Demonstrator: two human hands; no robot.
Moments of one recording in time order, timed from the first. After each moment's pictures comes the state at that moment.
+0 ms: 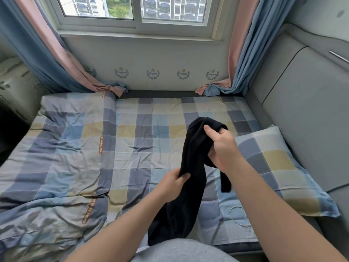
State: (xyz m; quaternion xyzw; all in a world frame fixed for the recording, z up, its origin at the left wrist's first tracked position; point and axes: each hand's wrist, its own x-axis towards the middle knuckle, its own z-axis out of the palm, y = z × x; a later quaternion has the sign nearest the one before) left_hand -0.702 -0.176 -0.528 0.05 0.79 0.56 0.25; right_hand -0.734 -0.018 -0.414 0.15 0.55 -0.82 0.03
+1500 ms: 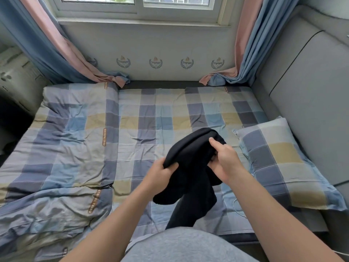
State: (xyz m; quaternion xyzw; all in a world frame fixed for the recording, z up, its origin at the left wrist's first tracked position) left_hand -0.702 -0.216 -0.508 -0.02 0.79 0.58 0.20; right_hand -0.718 -0.012 -0.467 0.27 0.50 -0.82 0.08
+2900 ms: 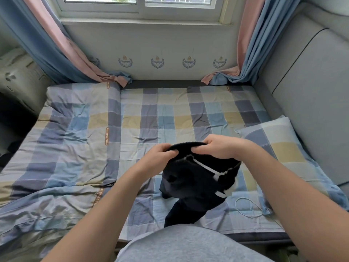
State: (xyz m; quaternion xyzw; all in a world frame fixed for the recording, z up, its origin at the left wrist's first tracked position) left_hand -0.723 -0.226 -0.446 0.00 0.80 0.54 0.25; right_hand -0.752 -0.003 -0.412 -0.04 0.88 -0.29 0.36
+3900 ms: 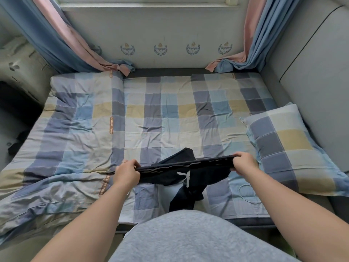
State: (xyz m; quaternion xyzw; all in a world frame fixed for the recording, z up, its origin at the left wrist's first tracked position) left_hand -0.695 -0.323 -0.593 -0.15 0.95 0.20 0.20; right_hand -0.702 0.066 -0.582 0.37 0.82 -0.42 0.14
